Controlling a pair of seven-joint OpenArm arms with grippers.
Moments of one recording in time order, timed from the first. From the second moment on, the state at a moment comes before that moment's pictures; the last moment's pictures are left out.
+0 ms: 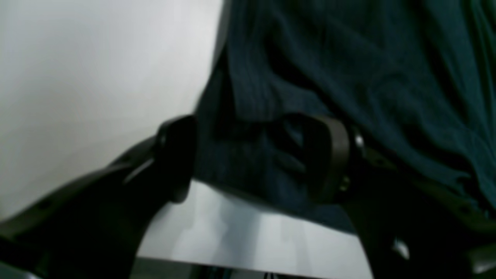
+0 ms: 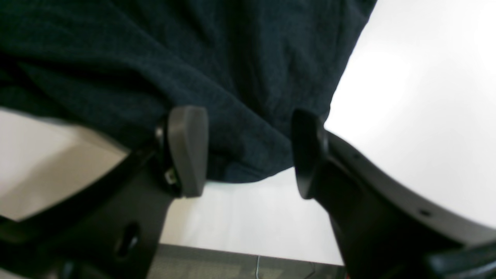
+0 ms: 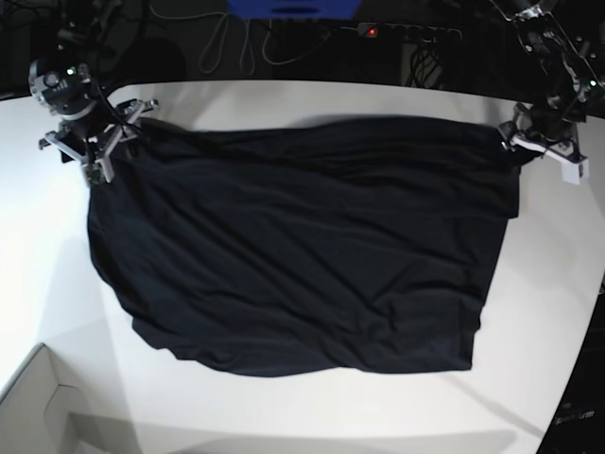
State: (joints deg) left arm 11.2 -6.9 -45.7 87.9 -36.1 -27.8 57.1; right arm -20.2 -1.6 30.7 110.4 -5.4 40.1 -43.5
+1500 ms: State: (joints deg) left arm 5.1 -7.4 -39.0 79.6 -36.4 -27.6 51.5; right arm -23.8 -1.5 30.4 110.4 -5.4 40.1 -43.2
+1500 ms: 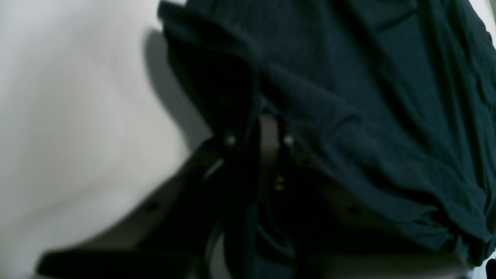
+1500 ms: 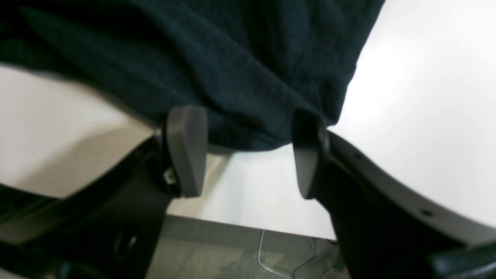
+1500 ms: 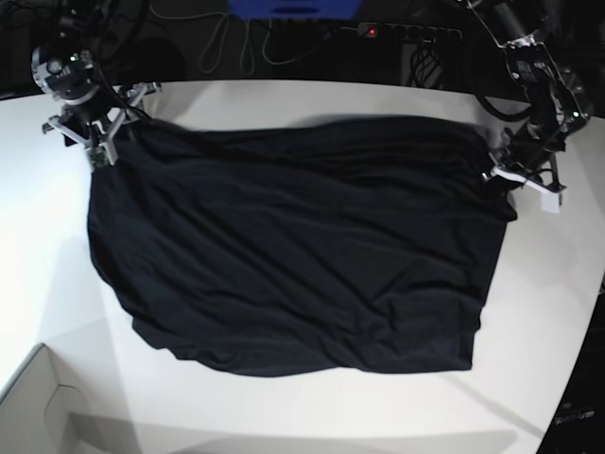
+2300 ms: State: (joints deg) left arm 5.2 -9.0 -39.2 81.5 -36.6 -27.6 52.2; right arm -22.8 -1.5 25.9 106.3 -5.4 40.1 -43.3
